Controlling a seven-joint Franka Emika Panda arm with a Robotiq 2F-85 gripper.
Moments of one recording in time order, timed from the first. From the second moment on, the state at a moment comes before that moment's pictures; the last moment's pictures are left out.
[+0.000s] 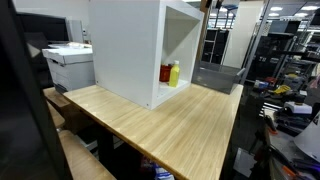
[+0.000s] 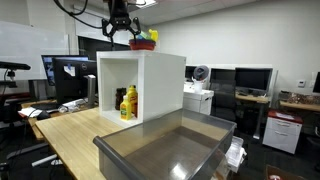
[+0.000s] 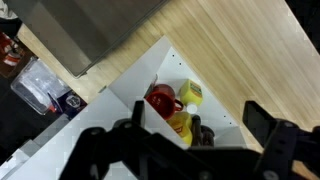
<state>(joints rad) -0.11 -0.25 -0.11 -1.90 -0.06 1.83 -1.00</state>
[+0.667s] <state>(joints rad) -0.10 -0.44 -0.13 -2.14 -0.07 1.87 -0.98</state>
